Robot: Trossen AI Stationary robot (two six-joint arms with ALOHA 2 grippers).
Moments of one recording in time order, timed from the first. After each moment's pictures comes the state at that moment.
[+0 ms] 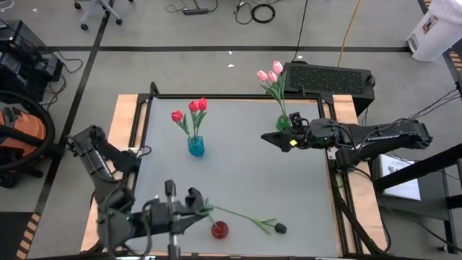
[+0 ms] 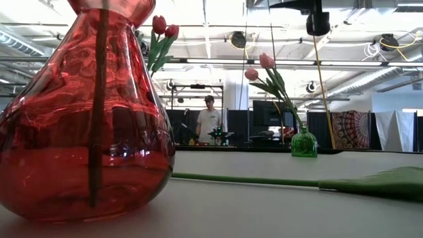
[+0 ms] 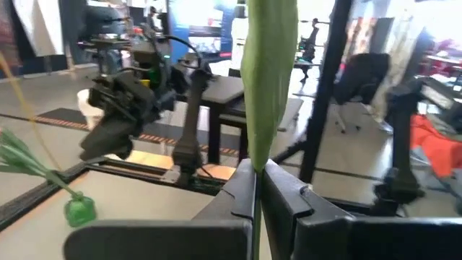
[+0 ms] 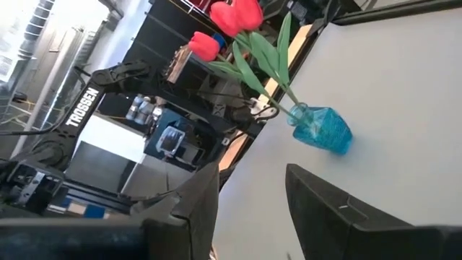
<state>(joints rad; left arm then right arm) -0.89 1.59 1.63 -0.07 -1.05 -0.15 0.07 0.99 0.87 -0.08 0.23 1.09</state>
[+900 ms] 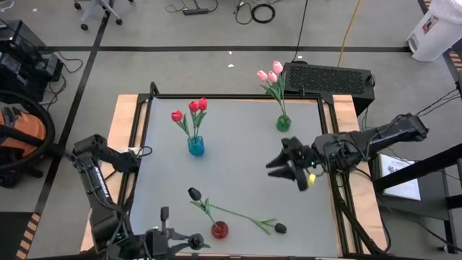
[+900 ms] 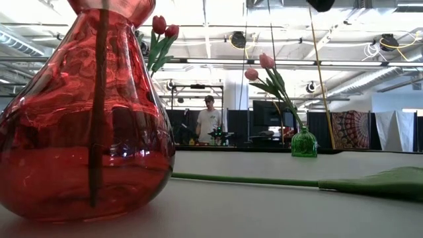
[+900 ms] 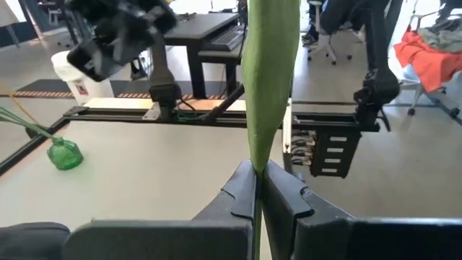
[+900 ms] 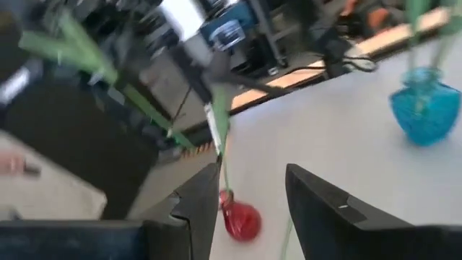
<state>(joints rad) -1.04 1.70 1.63 -0.43 -1.06 -0.47 0.29 1.00 0.87 -0.08 0.02 0.58</state>
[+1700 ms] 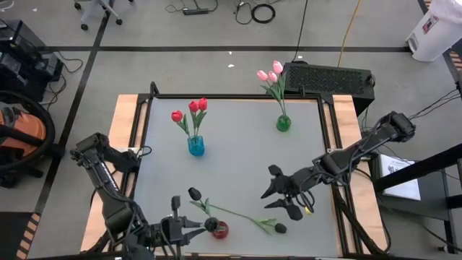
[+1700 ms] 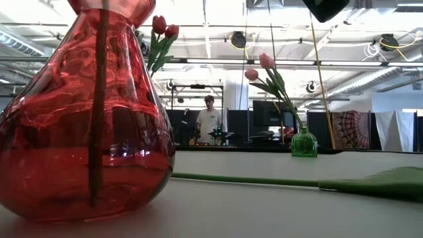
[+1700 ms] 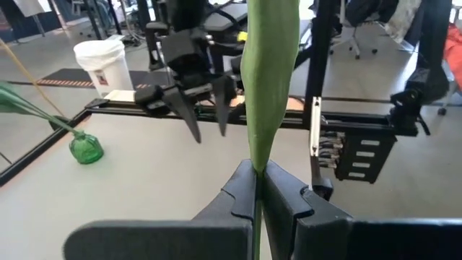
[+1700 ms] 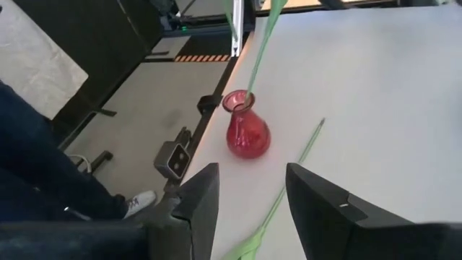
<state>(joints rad) -0.93 1.70 1.63 -0.46 -1.02 -0.46 0.49 1.25 0.87 -0.08 0.02 0.33</state>
